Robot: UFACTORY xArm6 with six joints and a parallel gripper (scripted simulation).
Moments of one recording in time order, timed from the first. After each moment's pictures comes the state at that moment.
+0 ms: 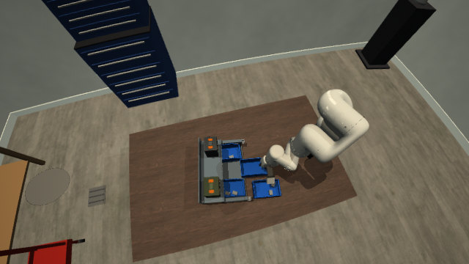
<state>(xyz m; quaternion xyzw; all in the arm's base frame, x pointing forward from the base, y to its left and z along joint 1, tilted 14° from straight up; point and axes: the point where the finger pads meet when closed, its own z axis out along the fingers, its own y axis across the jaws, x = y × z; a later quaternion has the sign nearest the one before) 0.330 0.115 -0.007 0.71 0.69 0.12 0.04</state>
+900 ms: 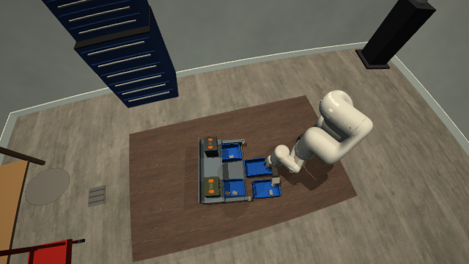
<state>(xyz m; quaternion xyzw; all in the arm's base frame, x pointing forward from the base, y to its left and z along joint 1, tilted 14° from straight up) 0.301 0.117 -0.013 0.71 0.69 0.11 0.04</state>
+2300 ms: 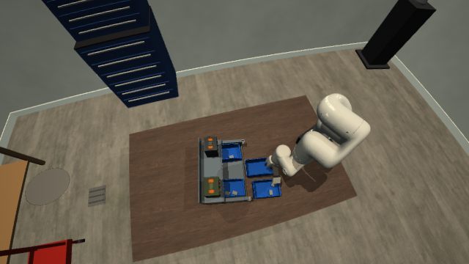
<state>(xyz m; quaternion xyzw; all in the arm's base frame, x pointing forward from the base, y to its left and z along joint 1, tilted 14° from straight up) 0.297 0.117 -0.019 0.71 0.69 0.11 0.04</state>
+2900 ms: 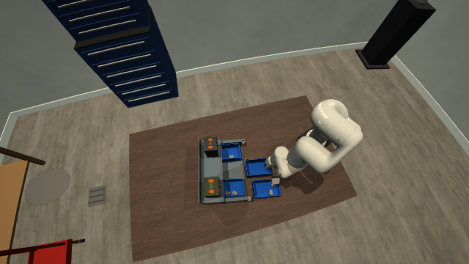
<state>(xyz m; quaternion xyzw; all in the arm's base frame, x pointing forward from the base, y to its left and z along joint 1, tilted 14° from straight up) 0.301 0.119 -0.036 0.71 0.69 0.11 0.03</state>
